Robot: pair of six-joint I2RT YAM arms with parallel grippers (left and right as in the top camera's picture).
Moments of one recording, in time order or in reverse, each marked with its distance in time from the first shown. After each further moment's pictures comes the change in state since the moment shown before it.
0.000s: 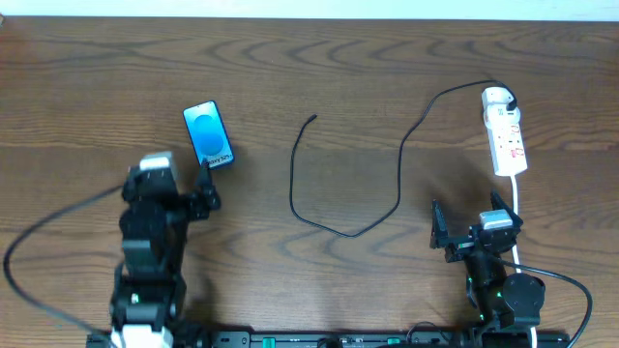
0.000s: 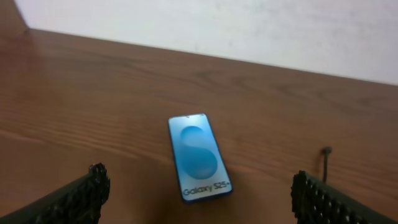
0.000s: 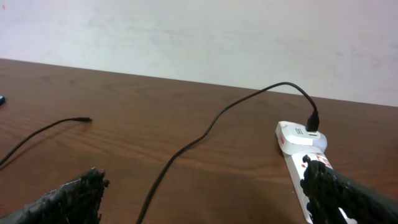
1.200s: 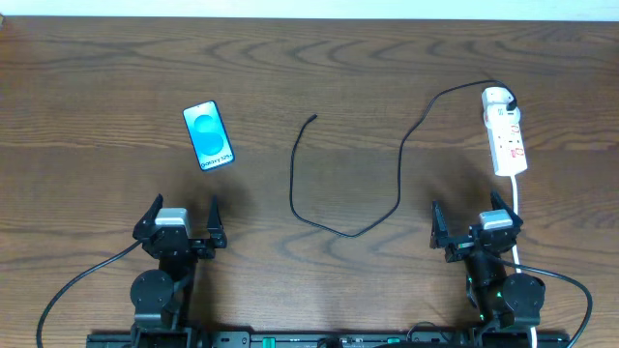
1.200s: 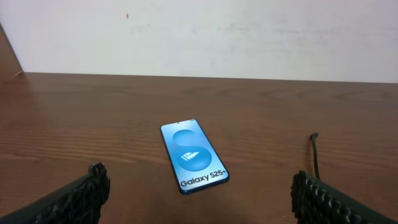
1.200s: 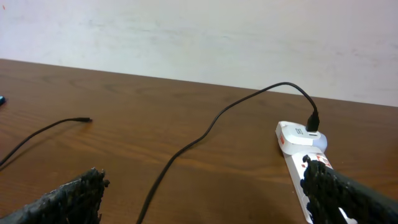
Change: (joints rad) left arm 0.000 -0.661 -0.380 -0.056 0.057 0.114; right arm 0.000 0.000 0.000 0.000 0.000 0.000
